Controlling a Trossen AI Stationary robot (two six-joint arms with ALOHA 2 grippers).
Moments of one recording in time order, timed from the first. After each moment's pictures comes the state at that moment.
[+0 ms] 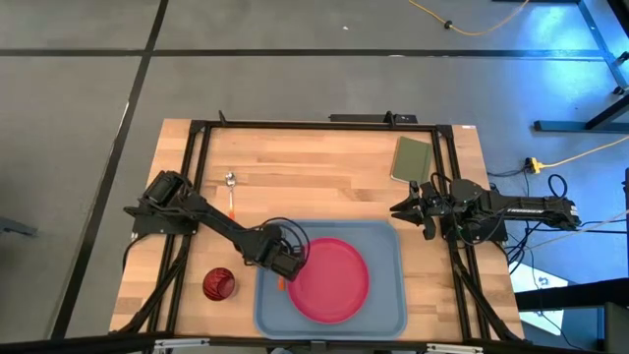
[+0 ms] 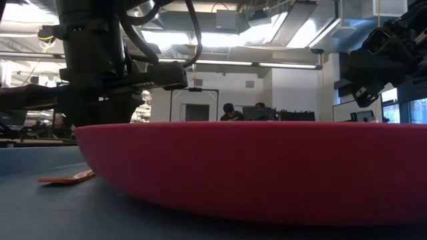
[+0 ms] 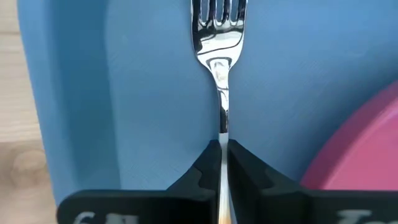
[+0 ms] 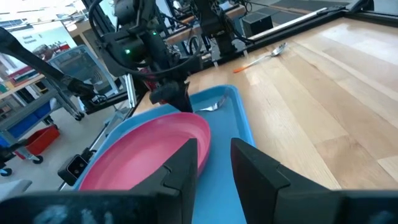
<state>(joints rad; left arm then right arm) -0.43 1.89 1.16 -0.68 -0.18 -2.06 -0.06 0.15 0.03 -0.02 -0.20 0.38</state>
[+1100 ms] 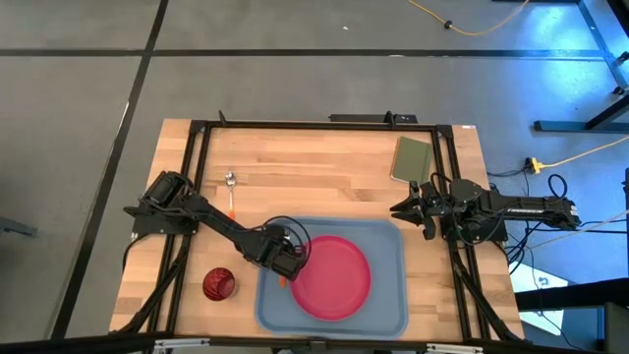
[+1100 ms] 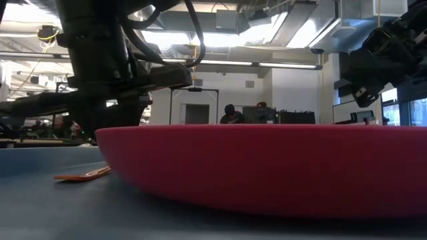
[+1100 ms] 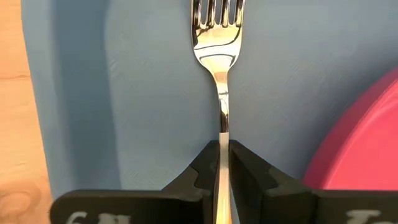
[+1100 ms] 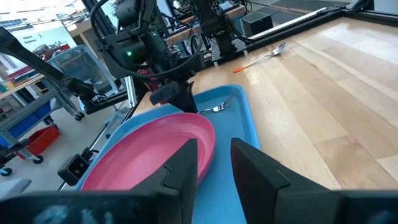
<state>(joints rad) -0.43 1.90 1.16 -0.66 -0.29 -1.98 -0.06 0.15 0.03 -0.02 -0.20 0.38</state>
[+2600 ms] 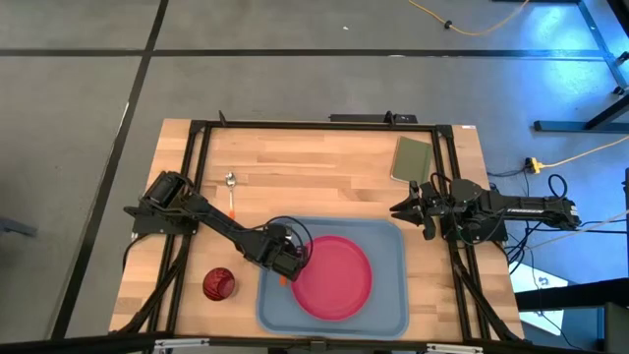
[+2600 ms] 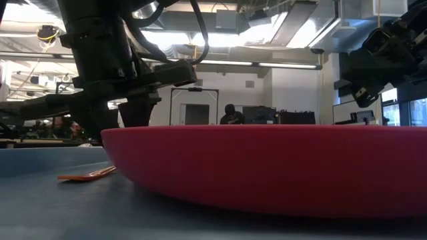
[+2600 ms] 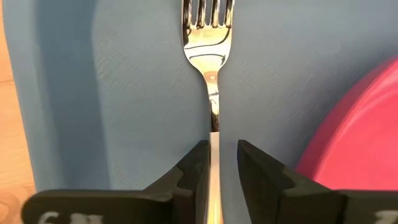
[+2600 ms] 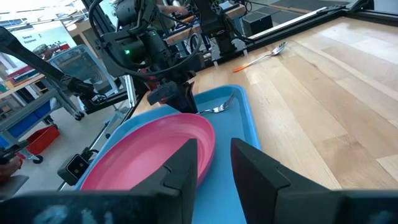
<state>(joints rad) -0.43 1.90 1.16 -0.62 -0.30 -1.95 -0.06 0.15 0.03 -0.02 -0.20 0.39</state>
